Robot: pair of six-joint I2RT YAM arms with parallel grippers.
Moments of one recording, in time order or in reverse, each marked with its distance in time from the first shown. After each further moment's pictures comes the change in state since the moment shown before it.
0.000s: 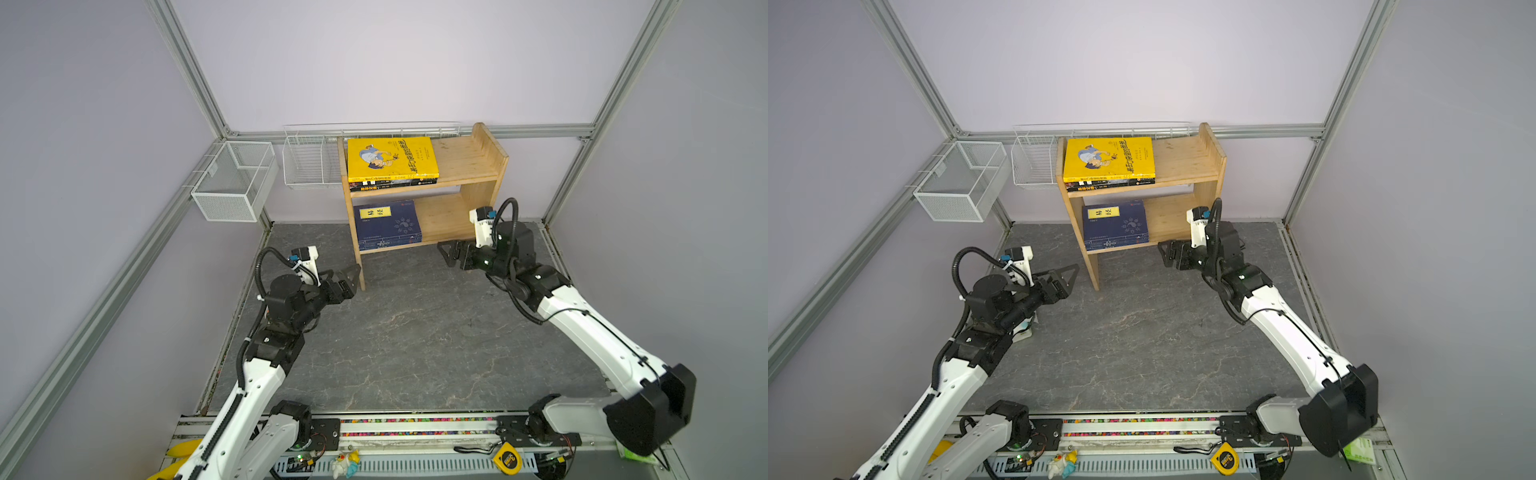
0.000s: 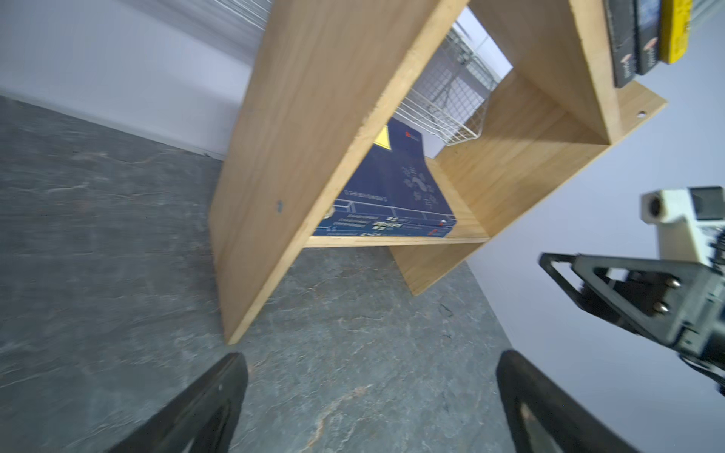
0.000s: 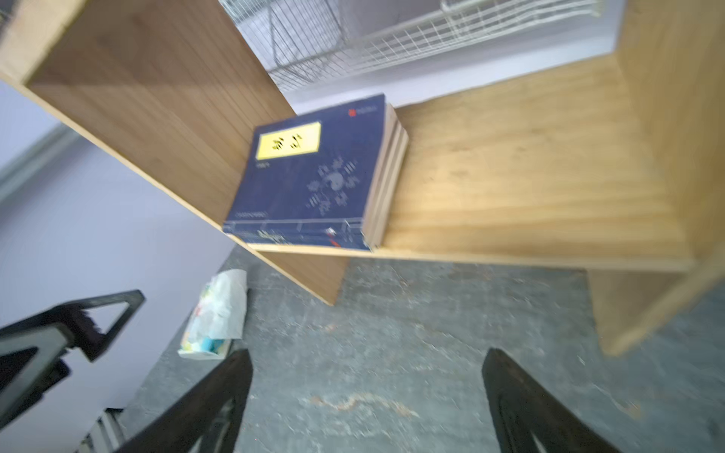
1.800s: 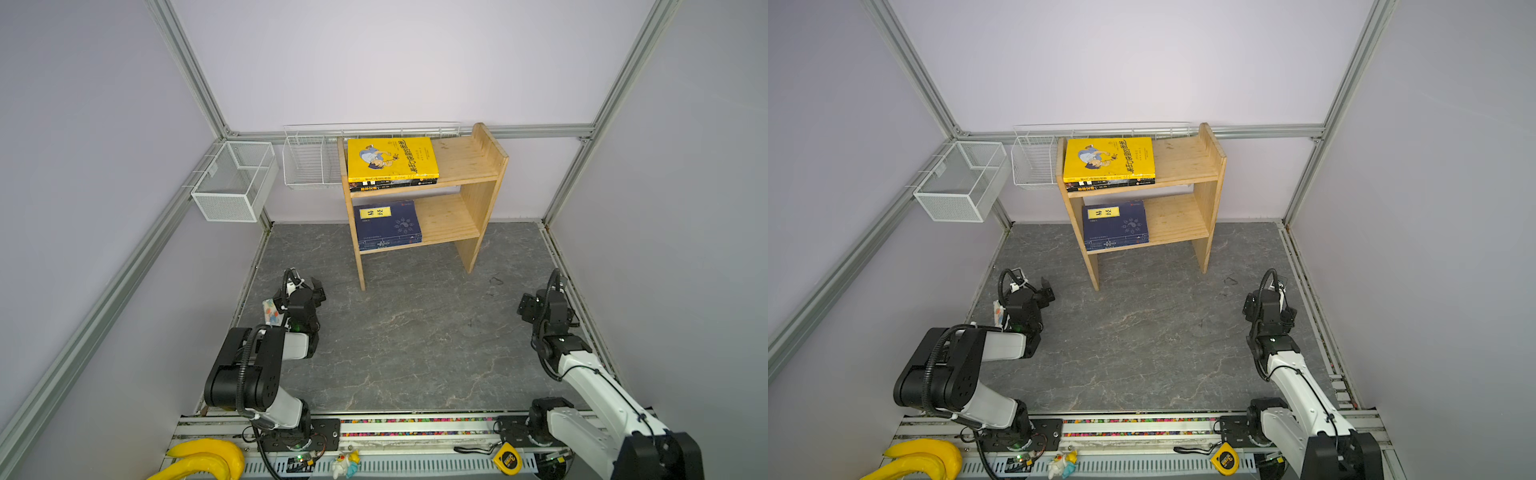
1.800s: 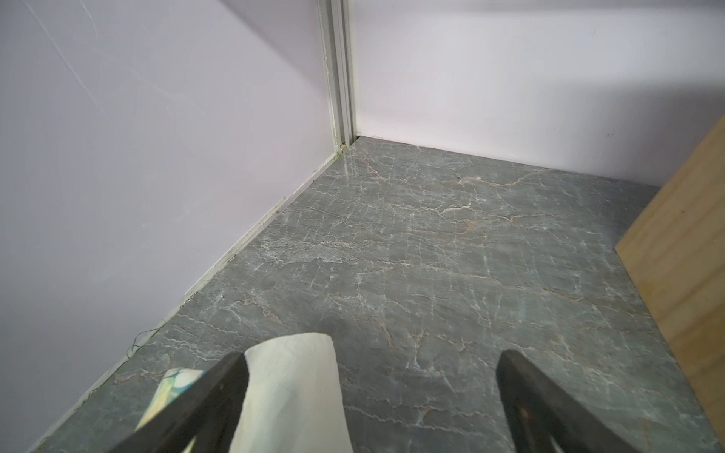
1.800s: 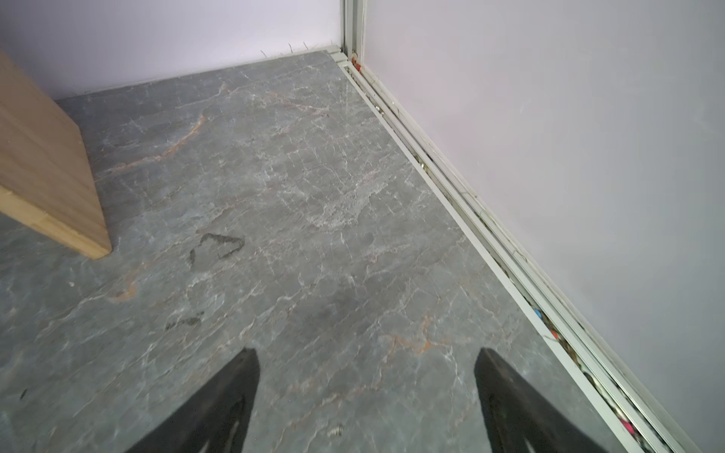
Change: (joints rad) left arm 0.170 0.739 -0.327 1.005 -0.685 0.445; right arm -0.405 -0.296 -0.753 0.295 0.637 -0.136
